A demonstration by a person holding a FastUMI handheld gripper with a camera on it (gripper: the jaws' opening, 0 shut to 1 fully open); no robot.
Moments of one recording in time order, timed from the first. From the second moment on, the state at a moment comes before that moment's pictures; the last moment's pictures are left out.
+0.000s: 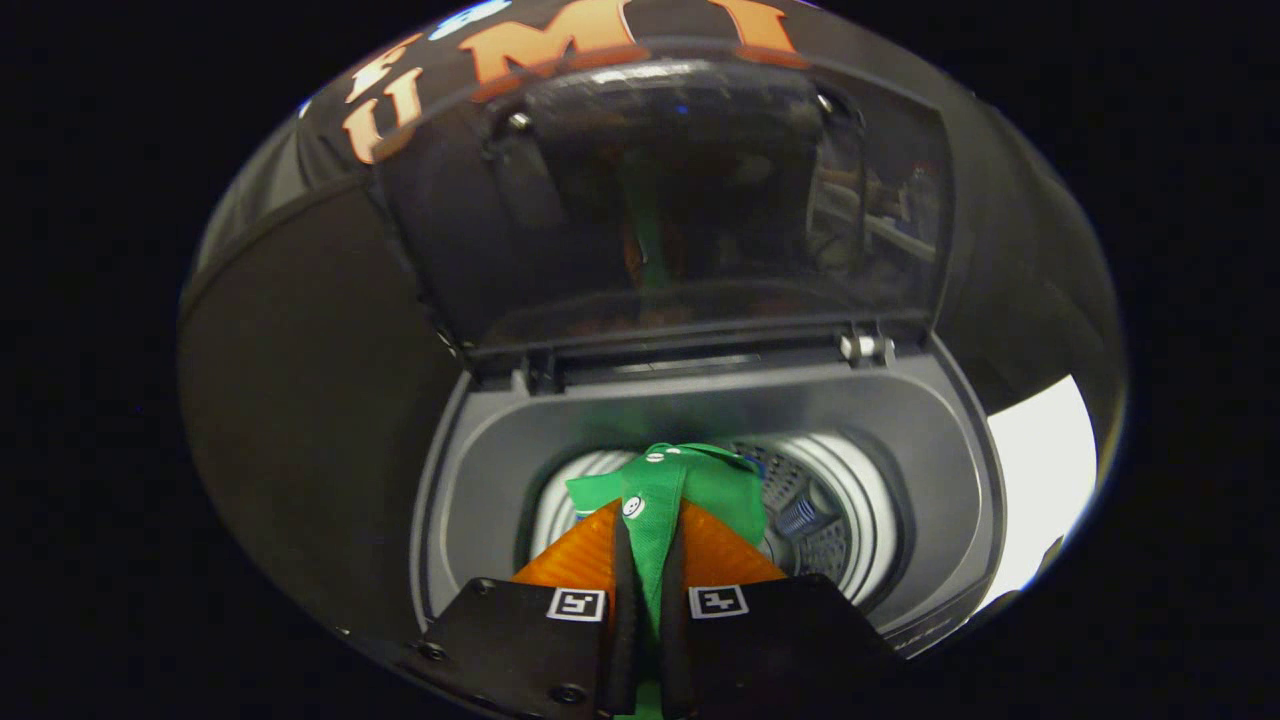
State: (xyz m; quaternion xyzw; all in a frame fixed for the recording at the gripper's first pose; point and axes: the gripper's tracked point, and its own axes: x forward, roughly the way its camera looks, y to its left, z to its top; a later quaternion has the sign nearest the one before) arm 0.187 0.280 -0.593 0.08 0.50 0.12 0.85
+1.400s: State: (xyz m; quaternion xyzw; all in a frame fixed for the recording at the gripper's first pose) arm 0.142 0.252 -0.653 0.00 0.58 0.11 0.81
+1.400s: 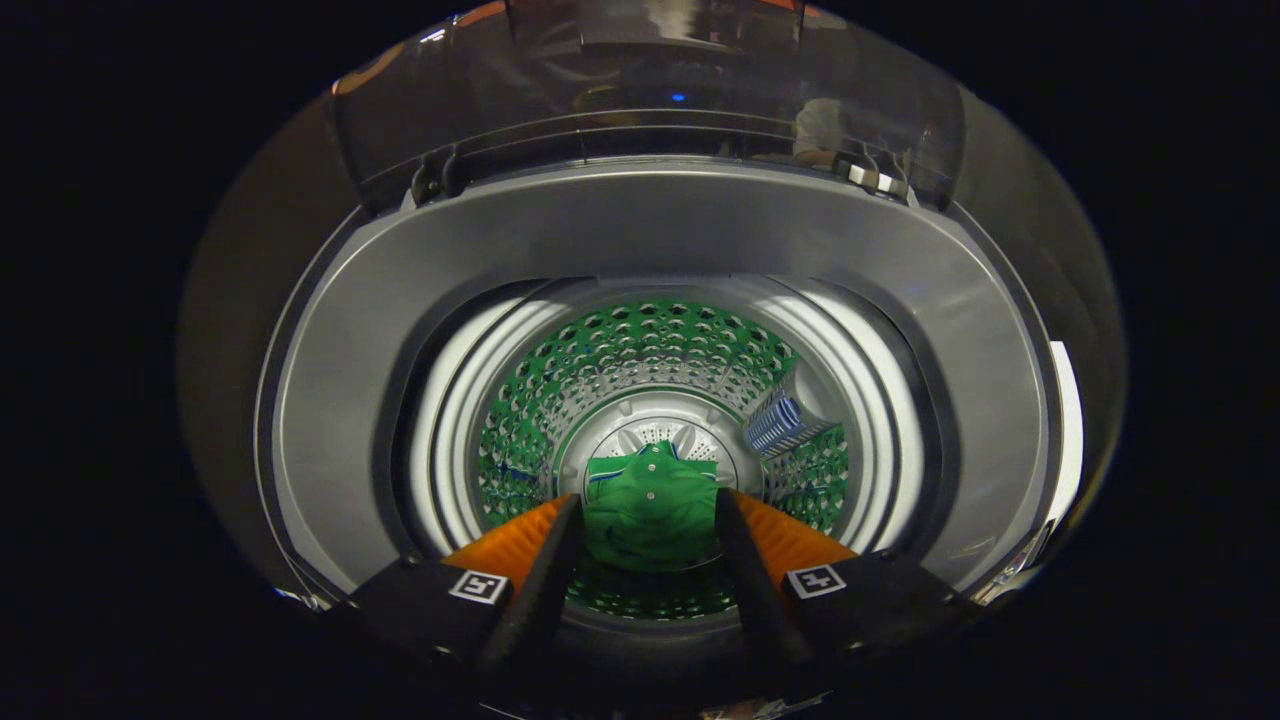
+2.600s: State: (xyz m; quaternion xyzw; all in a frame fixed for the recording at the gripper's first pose) arm 0.333 0.241 -0.254 0.06 0.19 0.11 0.97
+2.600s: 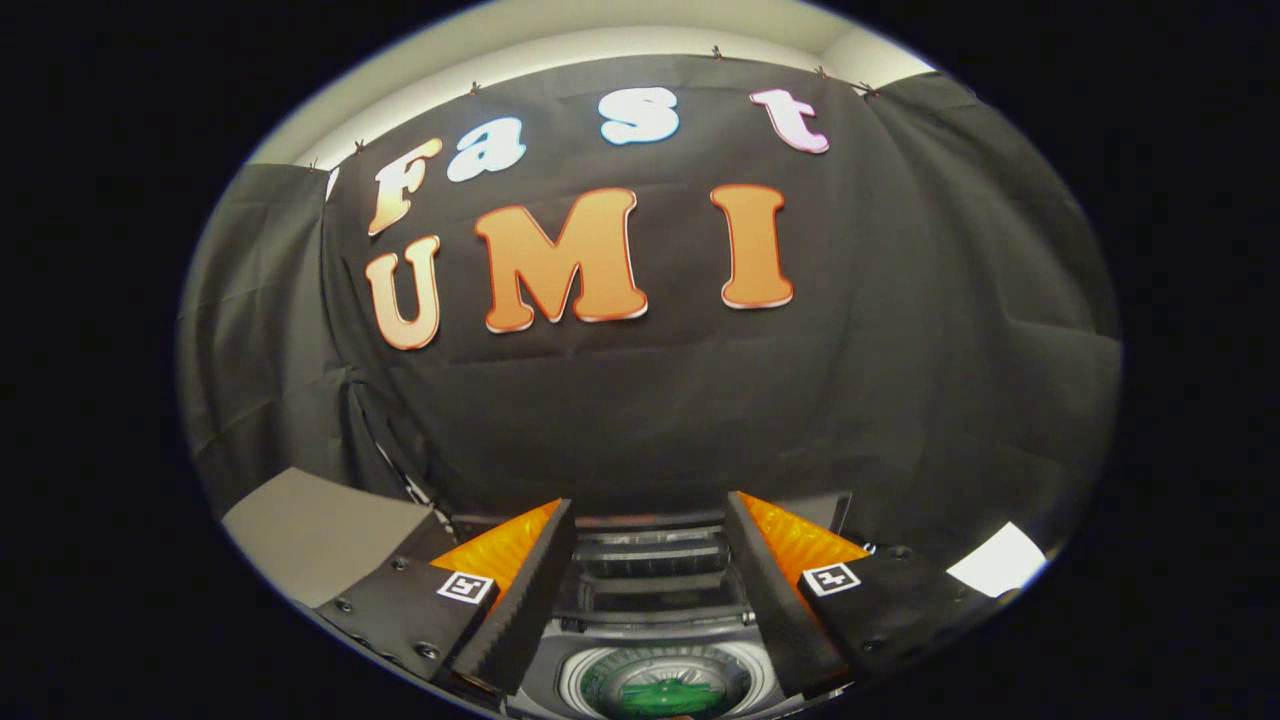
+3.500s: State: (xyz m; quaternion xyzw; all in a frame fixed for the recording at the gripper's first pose) arm 0.447 0.293 -0.356 0.00 0.30 0.10 0.95
